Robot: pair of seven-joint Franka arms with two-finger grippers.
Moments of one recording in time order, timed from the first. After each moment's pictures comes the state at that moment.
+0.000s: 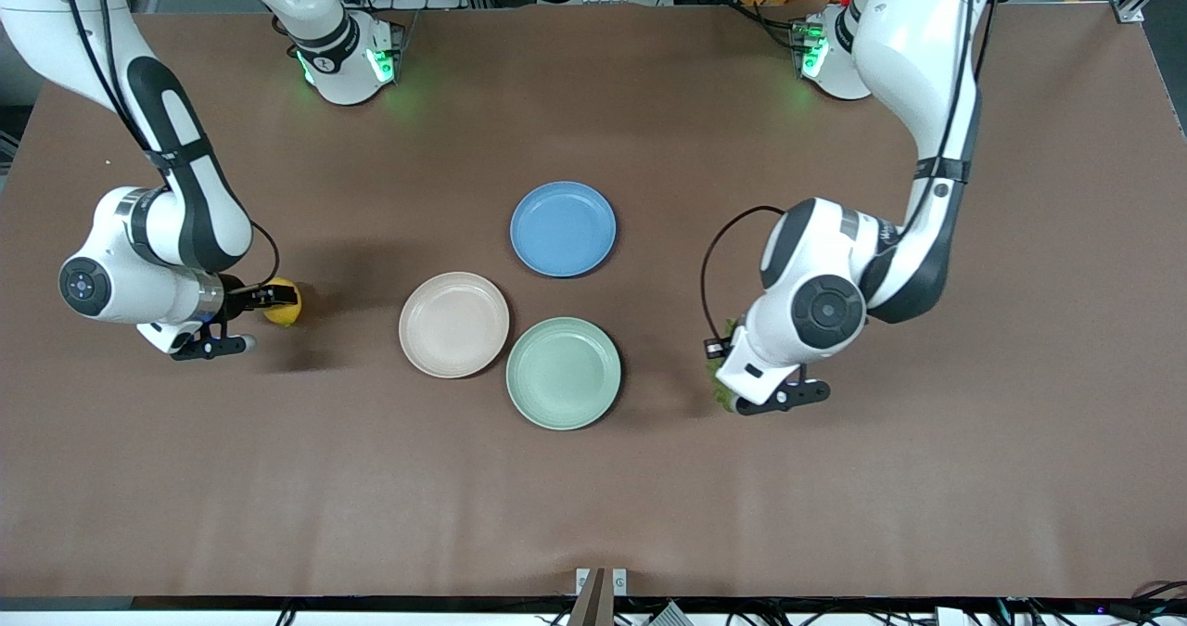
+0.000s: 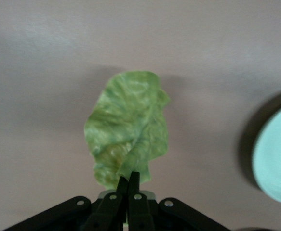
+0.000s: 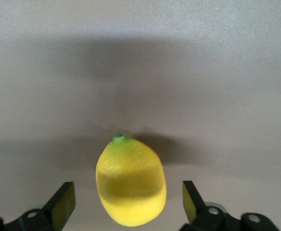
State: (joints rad) left arm -0.47 0.71 0.07 -1.28 -0.15 1.86 -0.52; right arm -0.12 0.43 0.00 -2.01 0.06 2.17 -0.25
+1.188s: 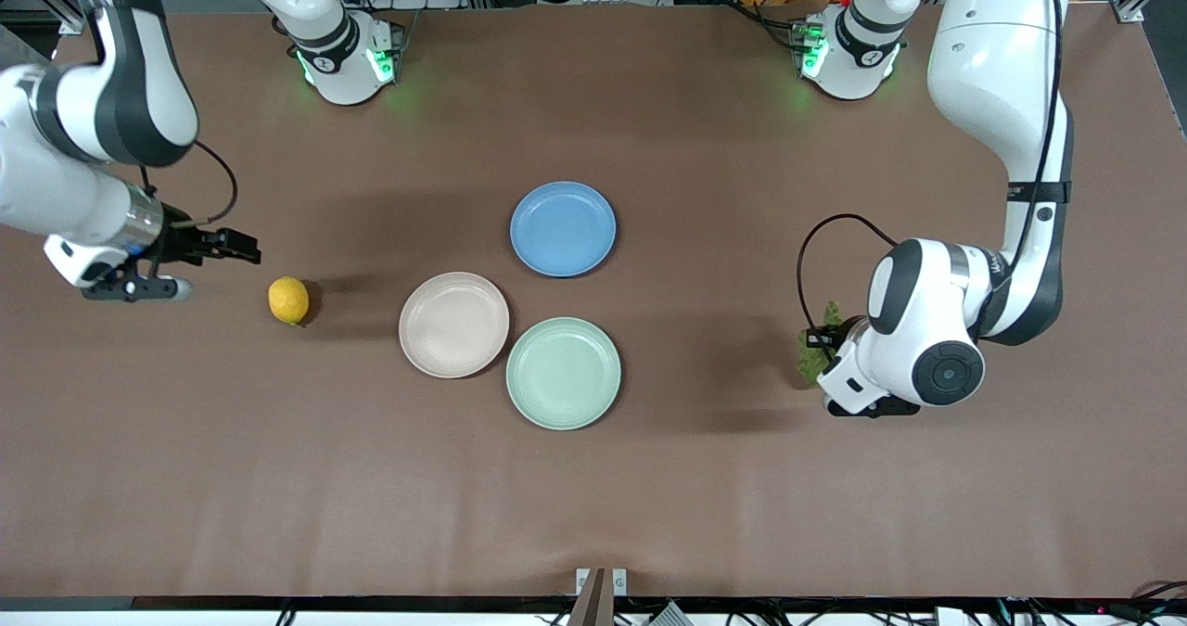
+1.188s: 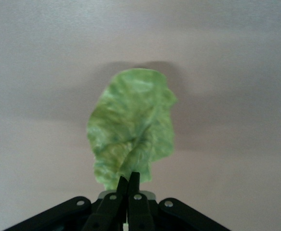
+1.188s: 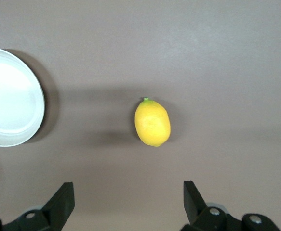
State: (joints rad) left arm -0.29 0.71 0.07 -1.35 -0.09 1.67 -0.21; right arm -0.08 0.03 0.01 -2.08 0.06 1.98 -0.09
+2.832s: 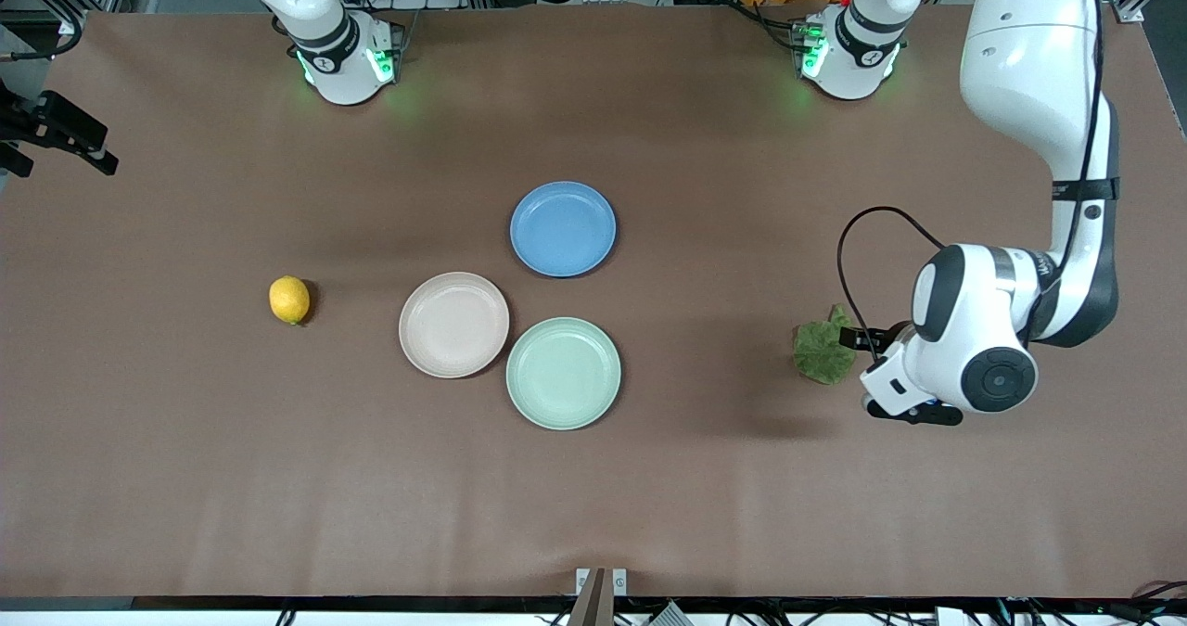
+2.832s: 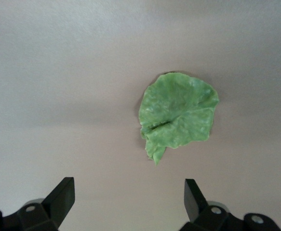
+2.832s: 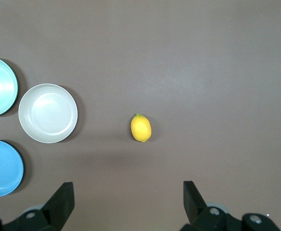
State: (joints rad) left arm -0.22 0.69 0.07 -1.35 0.01 1.66 -0.03; right arm -0.10 -0.14 0.02 -1.67 0.02 1.58 -0.09
